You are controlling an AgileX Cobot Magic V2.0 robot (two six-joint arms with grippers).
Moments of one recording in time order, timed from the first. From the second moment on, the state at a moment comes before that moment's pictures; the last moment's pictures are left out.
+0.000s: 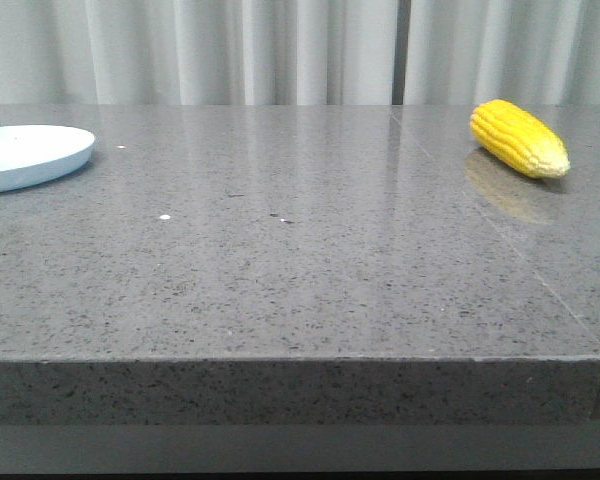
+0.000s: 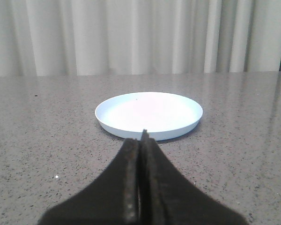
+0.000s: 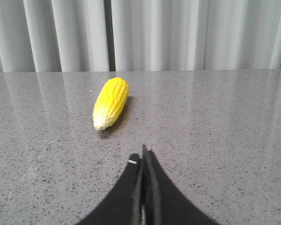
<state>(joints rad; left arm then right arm) -0.02 -0.01 0.01 -0.02 0.05 0.05 -0.01 -0.01 0.03 0.05 0.02 0.03</state>
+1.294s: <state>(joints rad) -0.02 0.12 -0.51 -0.02 0.25 0.05 -0.01 0.15 -0.54 0.05 0.40 0.03</state>
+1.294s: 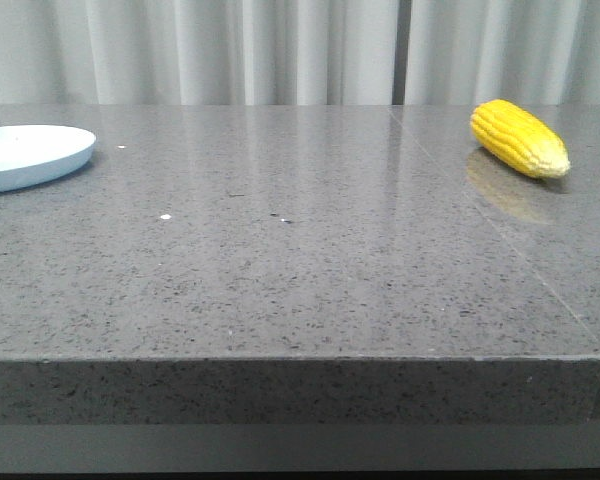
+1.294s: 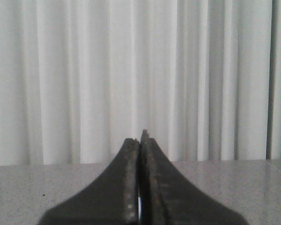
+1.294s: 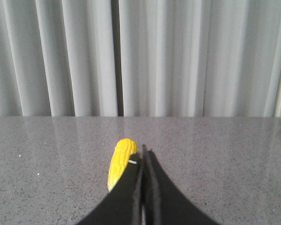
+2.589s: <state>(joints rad) -0.02 0.63 -0.71 -0.02 0.53 0.05 -0.01 0.76 -0.73 0.04 0.62 0.01</state>
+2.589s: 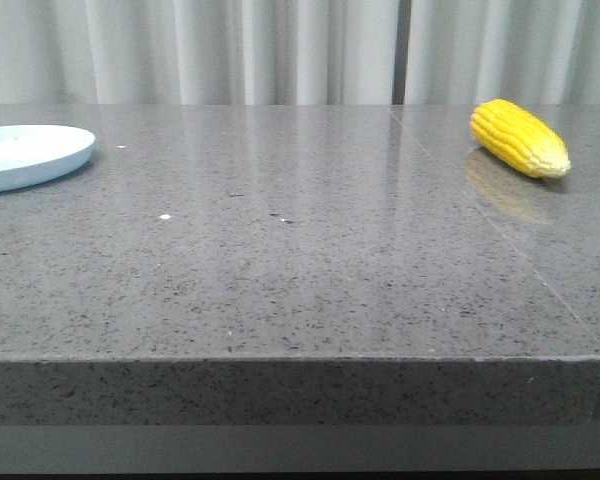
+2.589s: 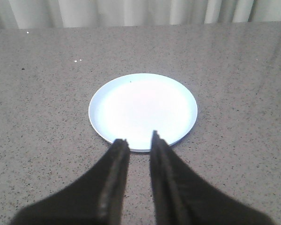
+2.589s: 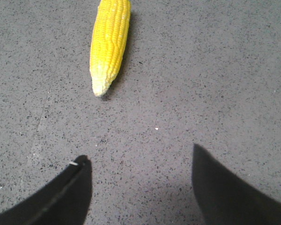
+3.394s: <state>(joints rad) -0.01 1.11 -0.99 0.07 0.83 0.05 -0.01 0.76 -0.73 0.04 0.62 0.01</state>
